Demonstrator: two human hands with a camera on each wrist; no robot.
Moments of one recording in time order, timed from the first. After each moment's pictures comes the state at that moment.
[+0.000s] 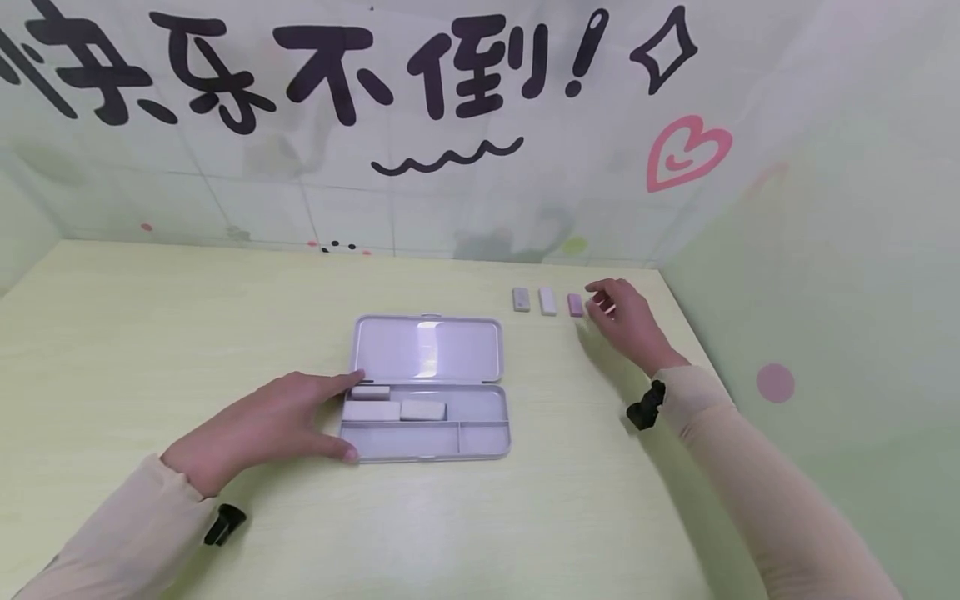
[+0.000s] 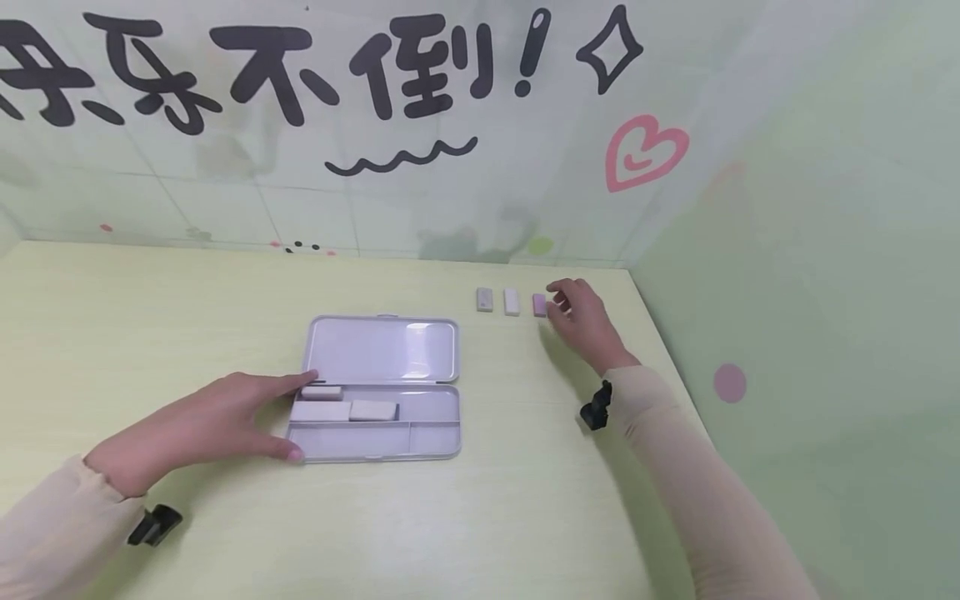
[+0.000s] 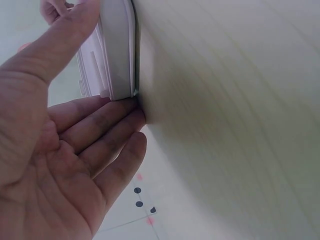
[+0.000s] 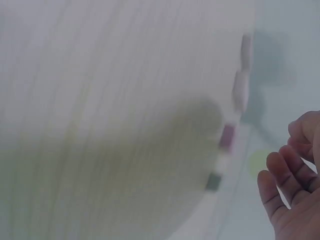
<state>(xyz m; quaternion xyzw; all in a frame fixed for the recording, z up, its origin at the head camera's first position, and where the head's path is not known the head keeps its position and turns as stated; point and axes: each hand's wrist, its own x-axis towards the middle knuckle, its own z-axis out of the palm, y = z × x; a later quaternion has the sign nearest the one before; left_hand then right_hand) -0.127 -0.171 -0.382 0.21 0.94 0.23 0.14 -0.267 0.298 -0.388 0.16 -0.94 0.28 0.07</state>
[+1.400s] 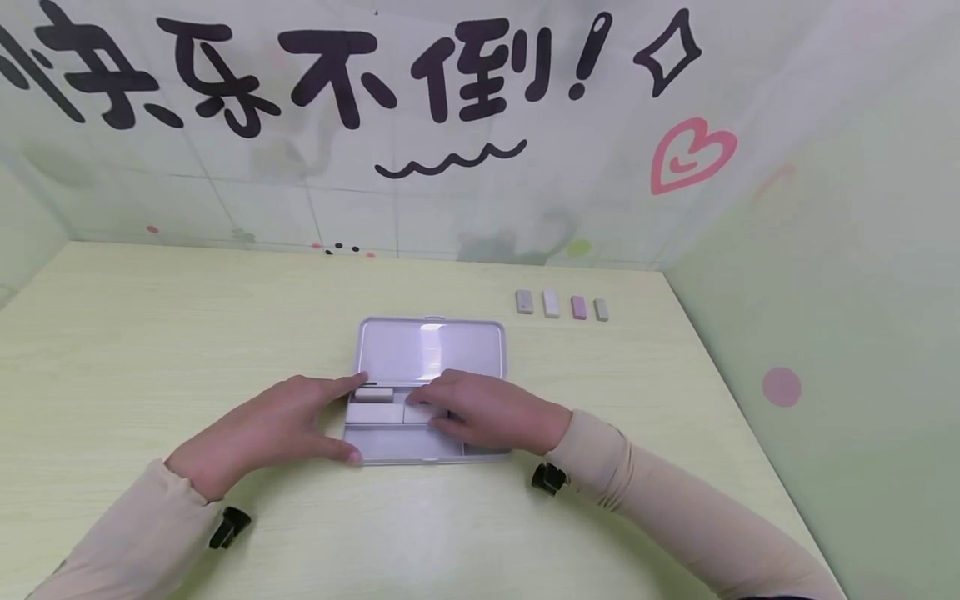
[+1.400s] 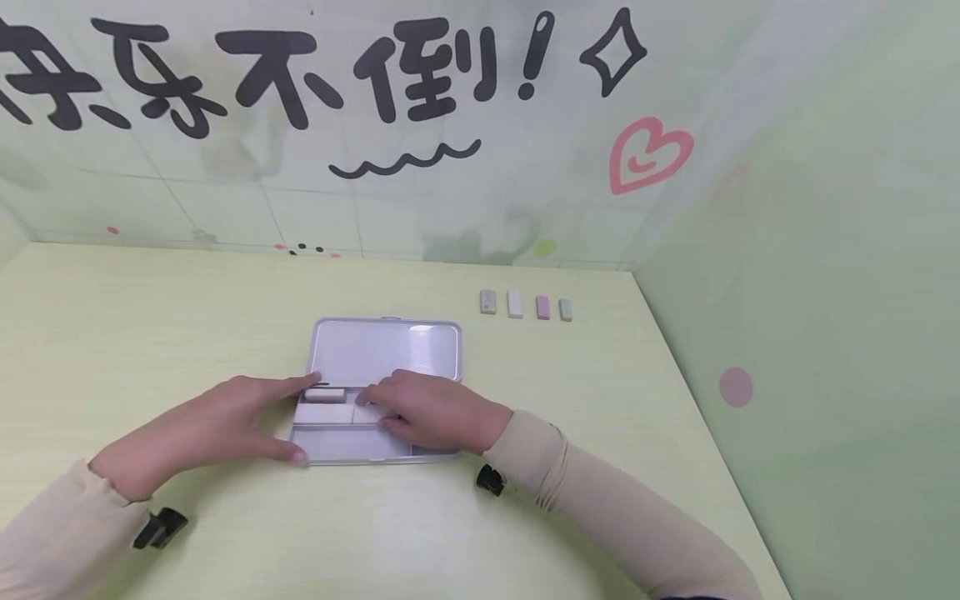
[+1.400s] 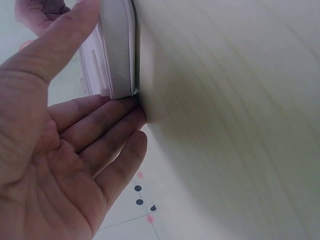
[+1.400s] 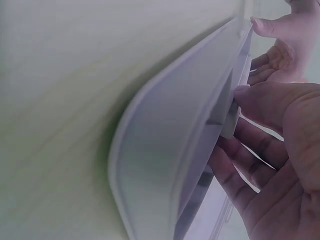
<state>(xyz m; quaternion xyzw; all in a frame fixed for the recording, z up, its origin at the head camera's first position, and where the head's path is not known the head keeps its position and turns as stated) -0.126 -0.171 -0.382 0.21 0.94 0.24 0.14 -0.166 0.114 -0.377 0.48 -0.86 0.12 -0.11</state>
